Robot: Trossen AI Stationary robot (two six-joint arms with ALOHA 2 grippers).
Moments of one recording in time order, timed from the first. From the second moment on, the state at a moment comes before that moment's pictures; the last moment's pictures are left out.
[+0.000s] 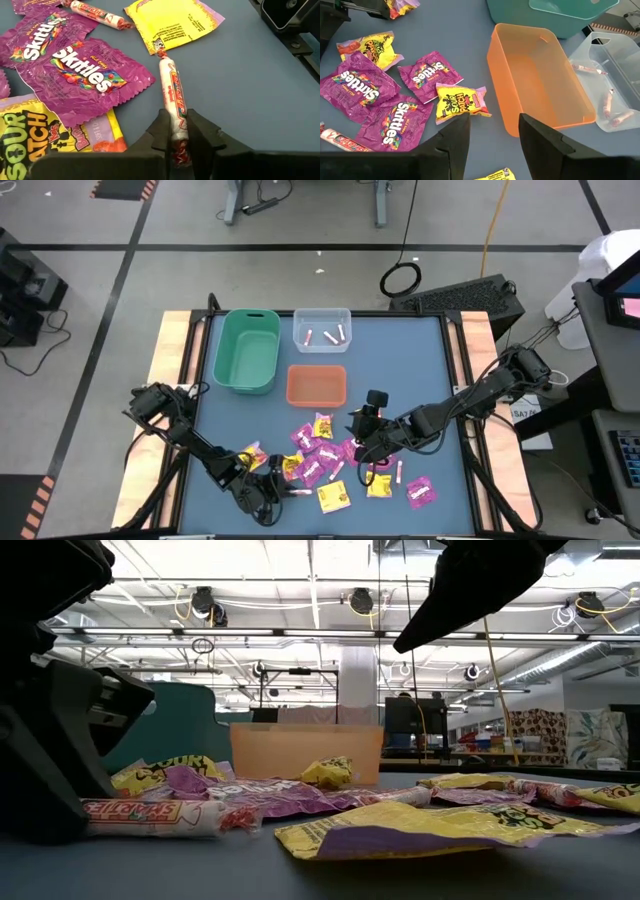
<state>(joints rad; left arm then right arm) -0.77 1.96 0.78 0.44 -0.45 -0.43 0.44 1.56 1.00 -0.32 0.66 0.34</state>
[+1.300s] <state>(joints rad) -0.54 1.47 0.78 0.91 -0.66 0.36 0.44 1.56 1.00 -0.32 0.65 0.34</state>
